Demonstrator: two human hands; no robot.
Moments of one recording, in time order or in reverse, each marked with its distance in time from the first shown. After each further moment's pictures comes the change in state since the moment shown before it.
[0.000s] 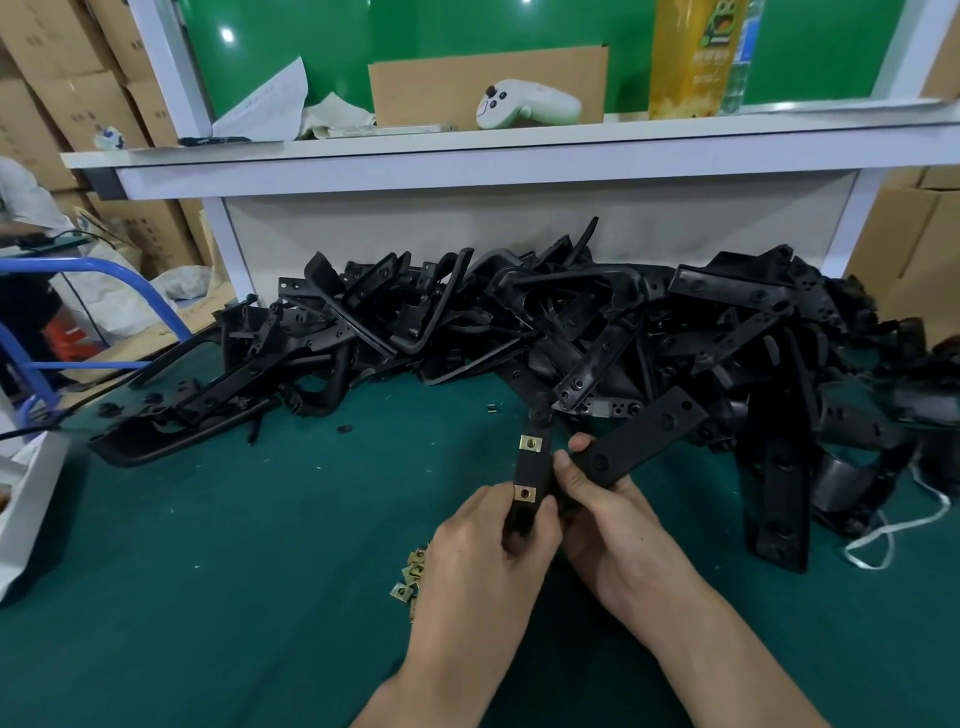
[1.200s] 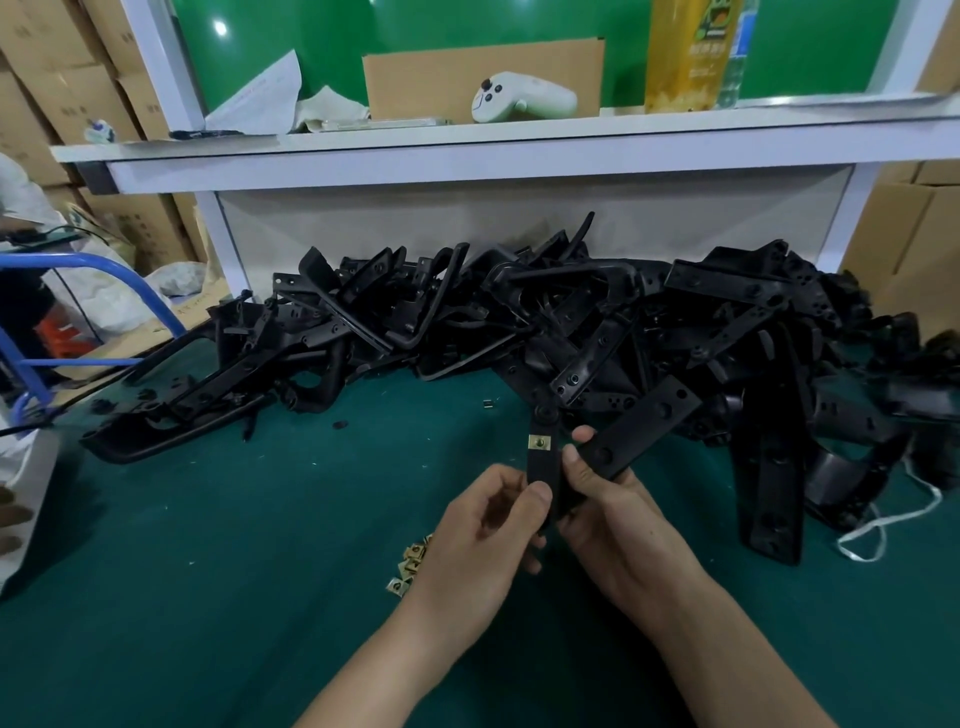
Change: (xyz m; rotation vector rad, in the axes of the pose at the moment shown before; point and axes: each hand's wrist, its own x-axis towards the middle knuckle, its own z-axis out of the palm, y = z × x) left_hand 0.012 0.007 -0.014 -0.606 -0.352 -0.360; right_hand -0.001 -0.004 -0.013 -0.047 -0.080 0.000
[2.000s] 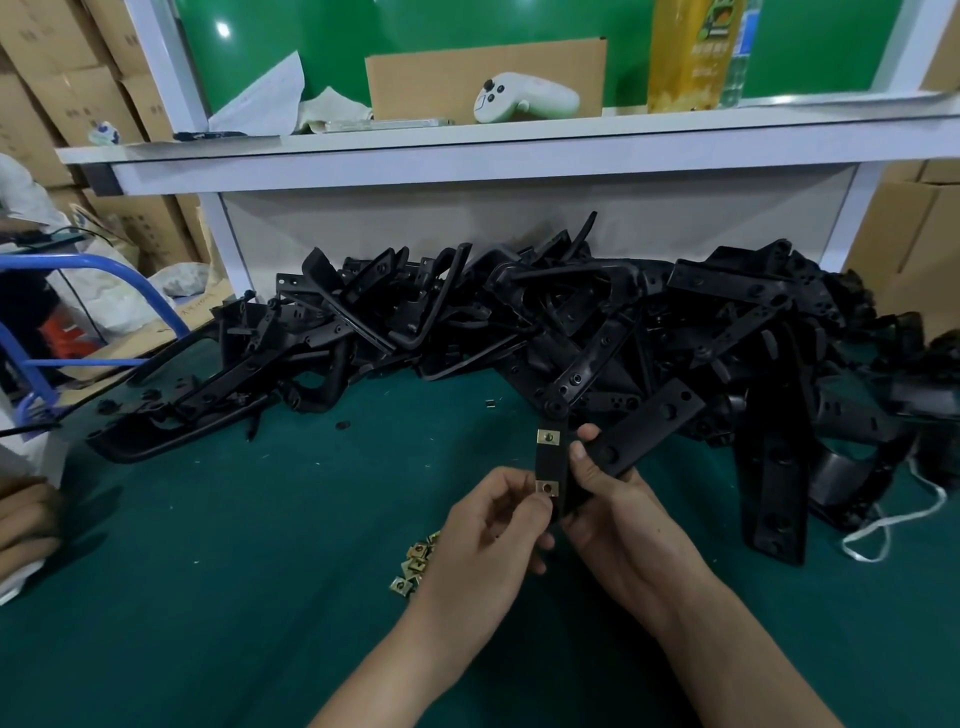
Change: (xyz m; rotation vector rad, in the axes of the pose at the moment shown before) left_hand -0.005 0.002 0.003 -0.017 0.017 0.025; right_hand 0.000 -0.002 0.001 0.021 0.020 -0.016
